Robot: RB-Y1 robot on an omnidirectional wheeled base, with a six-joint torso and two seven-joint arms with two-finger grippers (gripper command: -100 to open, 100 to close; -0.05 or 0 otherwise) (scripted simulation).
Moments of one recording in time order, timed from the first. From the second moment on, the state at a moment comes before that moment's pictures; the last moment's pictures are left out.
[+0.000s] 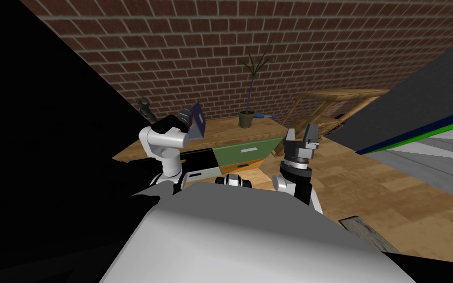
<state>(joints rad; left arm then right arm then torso) -0.36 0.49 0.16 -2.46 -0.01 1.36 -0.11 0.46 -0.02 -0.02 -2.32 0.09 -0.56 0.05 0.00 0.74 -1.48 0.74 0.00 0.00</state>
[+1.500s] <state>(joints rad) -0.34 0.28 0.26 -2.37 0.01 1.16 0.08 0.46 -0.02 -0.02 -2.32 0.09 -0.56 0.05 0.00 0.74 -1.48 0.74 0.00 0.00</state>
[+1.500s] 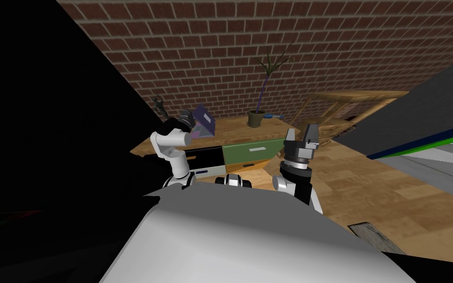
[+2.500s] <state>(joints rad) -0.25 0.11 0.32 -2.22 0.09 0.89 0.23 0.46 -0.02 -0.02 -2.32 0.09 -0.56 0.05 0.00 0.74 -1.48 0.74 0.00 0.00</state>
